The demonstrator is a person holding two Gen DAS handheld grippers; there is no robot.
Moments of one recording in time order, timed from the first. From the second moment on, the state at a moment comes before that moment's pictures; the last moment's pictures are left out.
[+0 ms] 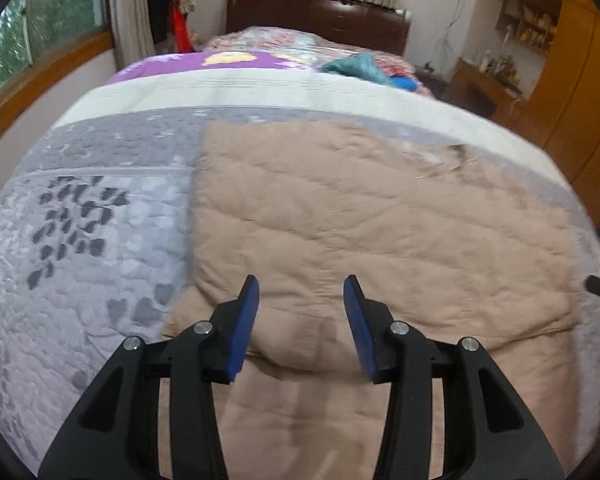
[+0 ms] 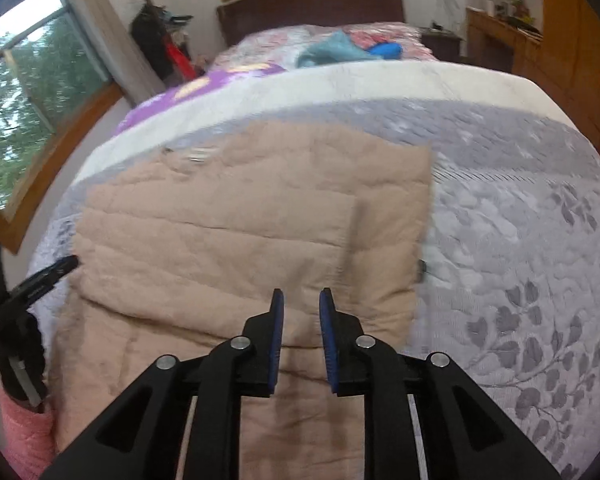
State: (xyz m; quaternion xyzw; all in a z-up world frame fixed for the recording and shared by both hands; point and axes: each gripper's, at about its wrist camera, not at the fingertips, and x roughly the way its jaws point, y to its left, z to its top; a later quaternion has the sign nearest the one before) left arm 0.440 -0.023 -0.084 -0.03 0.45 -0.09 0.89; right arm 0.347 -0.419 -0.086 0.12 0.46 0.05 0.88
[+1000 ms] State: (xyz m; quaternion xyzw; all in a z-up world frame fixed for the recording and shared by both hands) left arm 0.448 -0.084 -0.133 0.03 0.47 -0.12 0.87; right arm 0.386 -0.353 -0.146 0.08 0.52 0.08 0.85
